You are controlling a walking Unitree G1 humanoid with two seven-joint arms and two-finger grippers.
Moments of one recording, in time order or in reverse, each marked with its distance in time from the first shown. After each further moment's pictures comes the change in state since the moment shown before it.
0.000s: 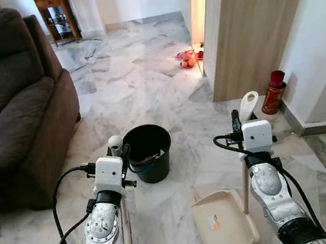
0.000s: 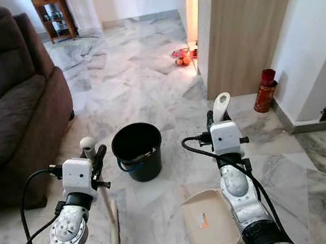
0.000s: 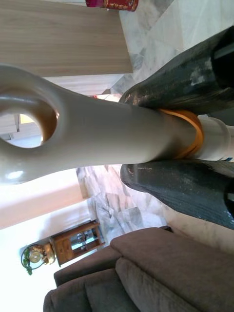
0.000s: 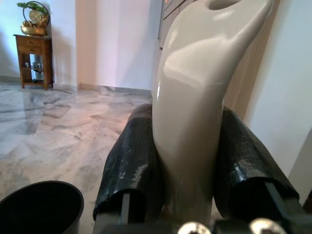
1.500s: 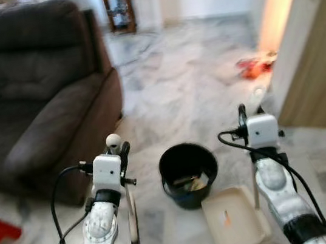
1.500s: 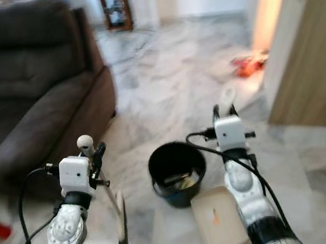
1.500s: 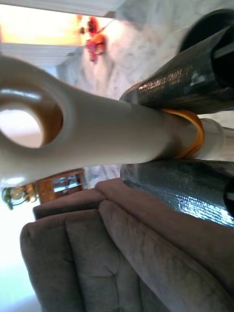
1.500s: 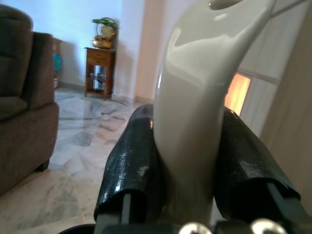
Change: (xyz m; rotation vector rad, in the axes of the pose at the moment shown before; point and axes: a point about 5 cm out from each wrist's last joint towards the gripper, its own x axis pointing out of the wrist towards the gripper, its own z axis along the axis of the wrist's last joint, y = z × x) left arm -0.008 -0.003 -0.002 -0.026 0.009 -0.024; right arm 0.001 -0.008 0.001 -0.042 -0.012 -0.018
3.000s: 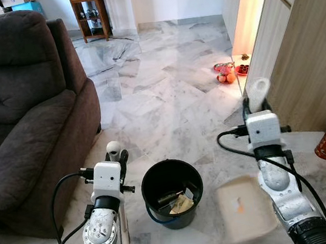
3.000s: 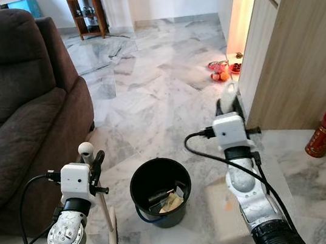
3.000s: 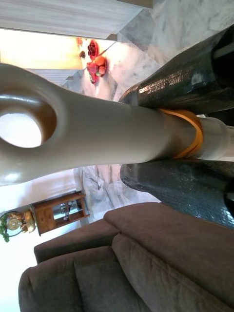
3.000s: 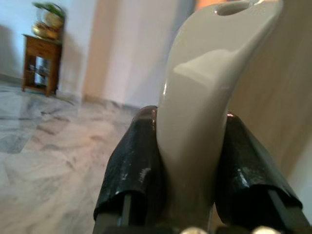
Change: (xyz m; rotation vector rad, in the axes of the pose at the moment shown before) left arm -0.001 0.003 -0.002 0.010 0.020 0.019; right arm 0.000 -0.017 0.007 -0.062 -0.007 -0.105
